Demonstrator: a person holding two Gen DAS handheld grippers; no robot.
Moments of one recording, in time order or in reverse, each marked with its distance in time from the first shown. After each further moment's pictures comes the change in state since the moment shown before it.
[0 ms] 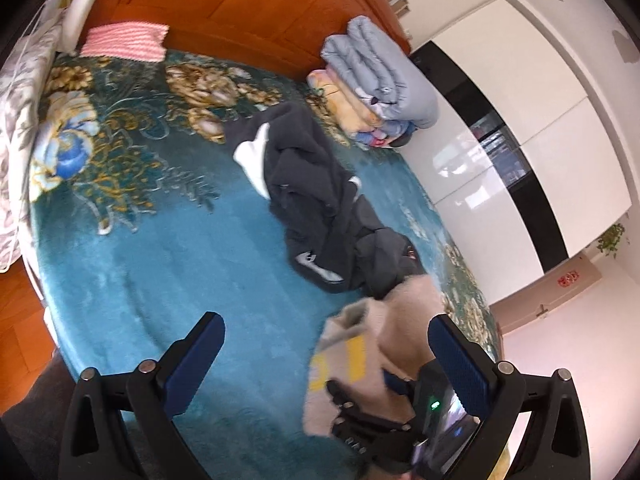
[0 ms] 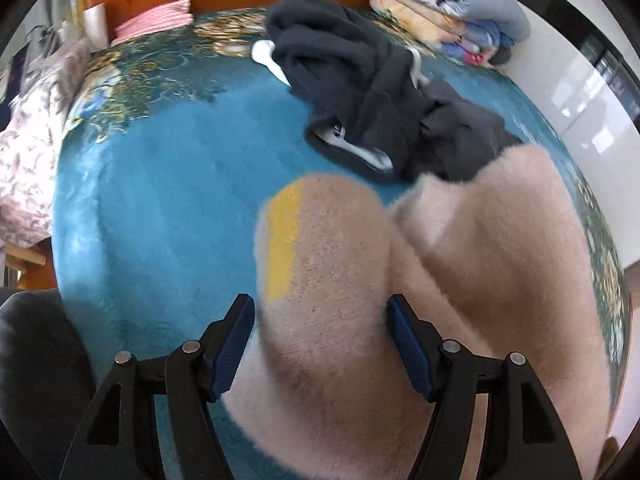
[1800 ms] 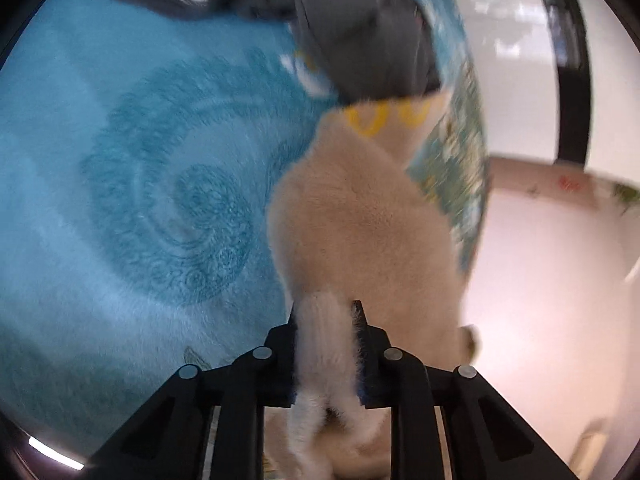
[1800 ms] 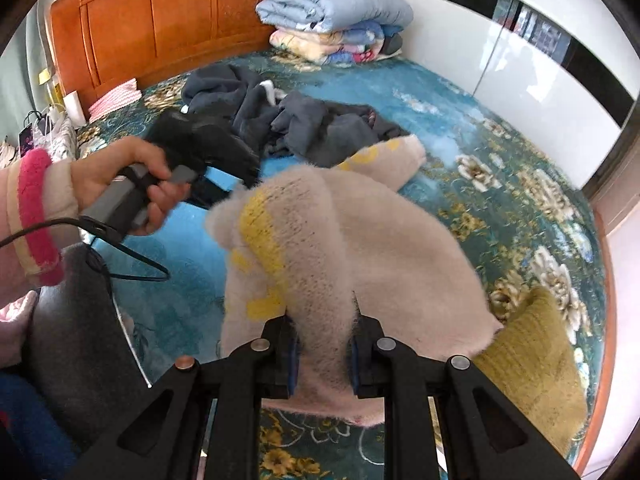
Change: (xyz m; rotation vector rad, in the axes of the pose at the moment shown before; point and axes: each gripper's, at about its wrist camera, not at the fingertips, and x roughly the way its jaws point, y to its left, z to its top) left arm 0.233 -0.125 -0.084 -0.179 0.821 -0.085; right arm -0.220 -0.134 -0.176 0.255 -0.125 -0.068
